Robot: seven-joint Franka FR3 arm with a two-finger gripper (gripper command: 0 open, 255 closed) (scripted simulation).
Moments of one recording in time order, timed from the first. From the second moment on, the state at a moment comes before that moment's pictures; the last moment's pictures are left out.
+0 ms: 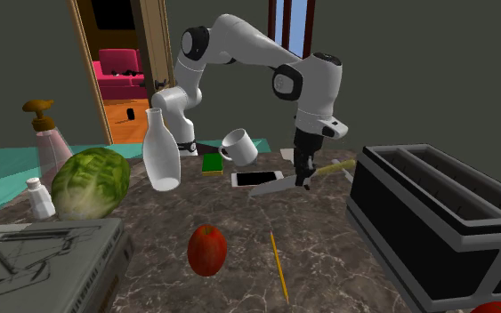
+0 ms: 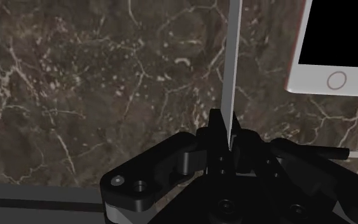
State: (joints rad) arm -0.09 0.57 -0.32 -1.42 0.11 1.89 -0.97
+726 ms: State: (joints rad) arm -0.09 0.55 -0.32 -1.31 0.10 1.75 -0.96
